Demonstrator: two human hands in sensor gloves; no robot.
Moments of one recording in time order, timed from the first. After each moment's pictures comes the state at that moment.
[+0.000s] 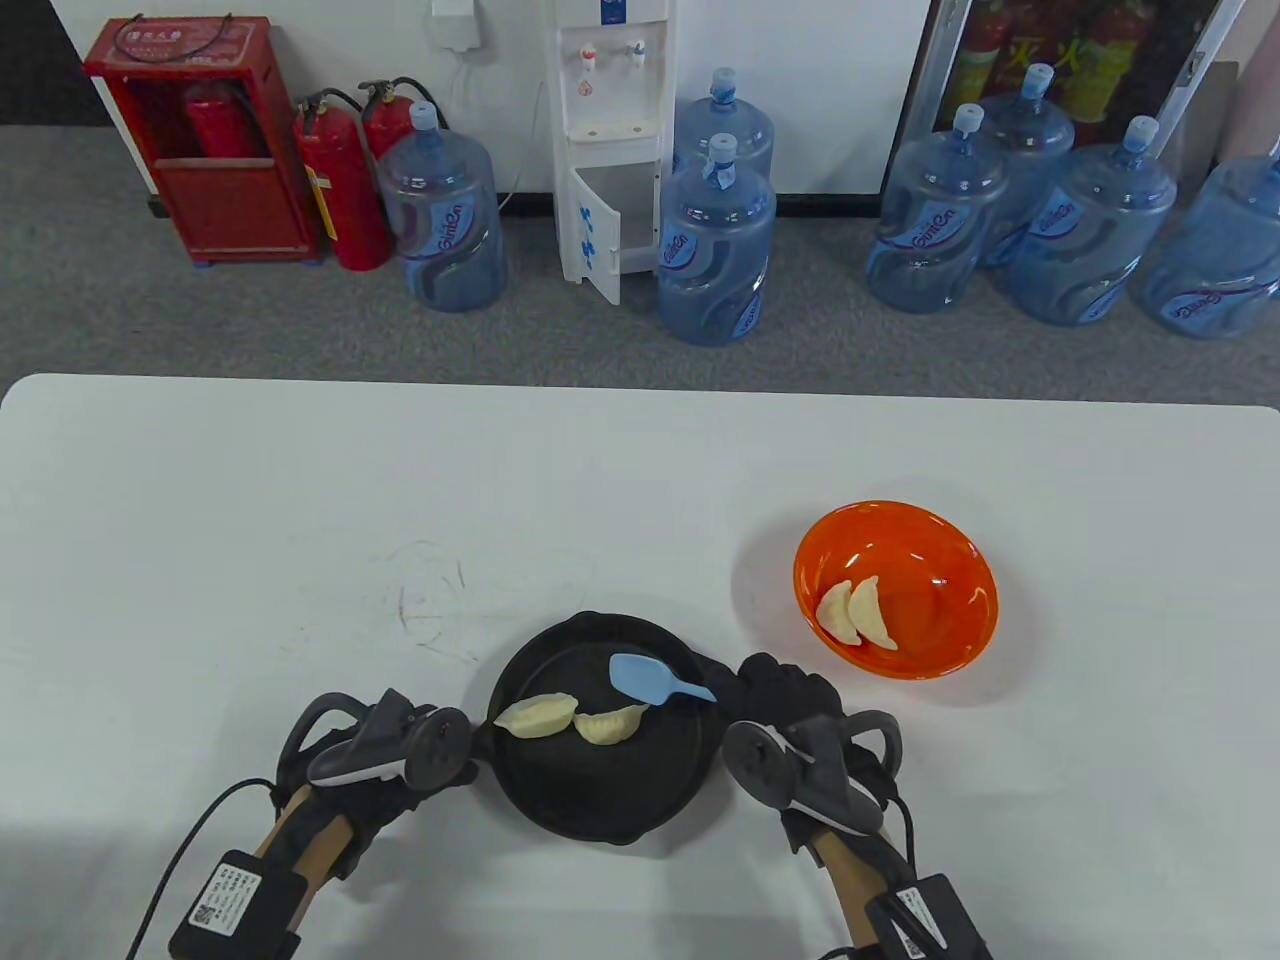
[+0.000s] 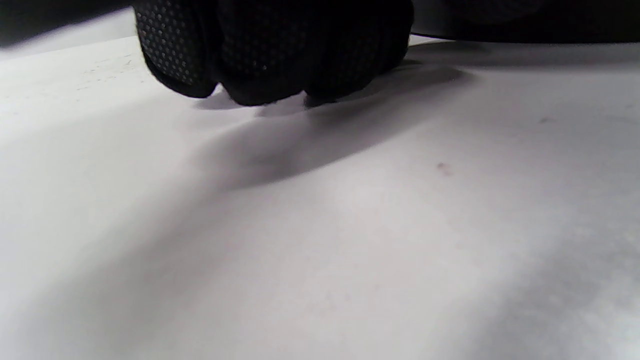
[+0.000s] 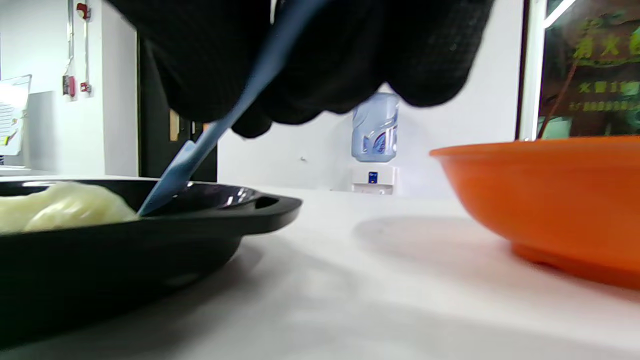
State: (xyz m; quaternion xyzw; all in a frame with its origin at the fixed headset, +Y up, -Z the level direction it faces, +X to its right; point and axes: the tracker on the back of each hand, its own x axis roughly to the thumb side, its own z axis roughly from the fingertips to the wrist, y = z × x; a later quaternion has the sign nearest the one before) left_hand -0.235 -0.770 -0.290 -0.15 -0.24 -0.10 0.96; right_hand 0.104 -0.718 -0.267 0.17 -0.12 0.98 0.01
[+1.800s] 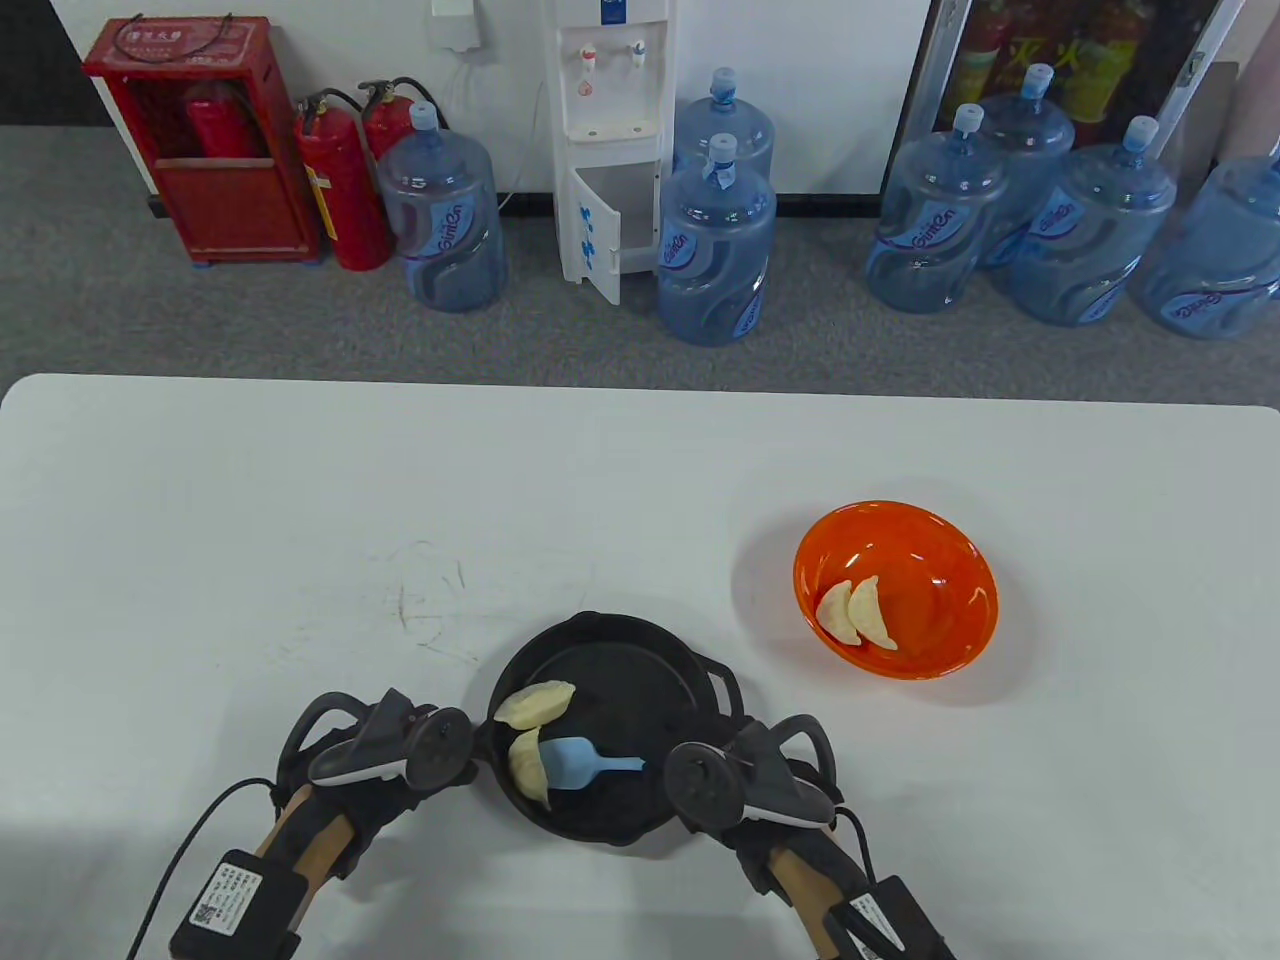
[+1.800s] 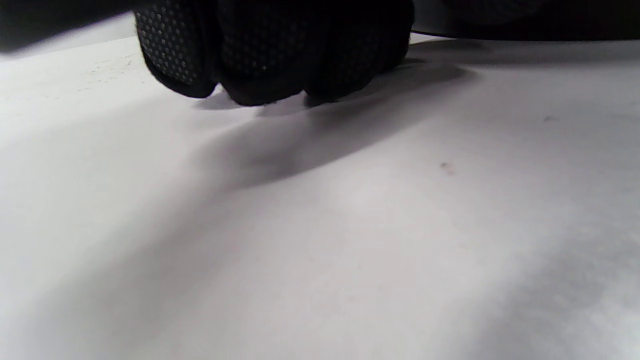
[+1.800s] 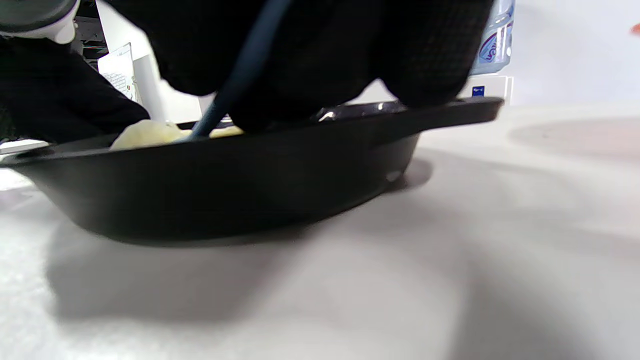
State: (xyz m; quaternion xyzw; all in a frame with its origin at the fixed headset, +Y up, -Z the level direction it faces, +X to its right) left_hand -0.234 -0.770 -0.291 -0.15 -0.24 -0.10 0.95; right_hand 0.058 -0.738 -0.257 0.29 0.01 0.96 0.05
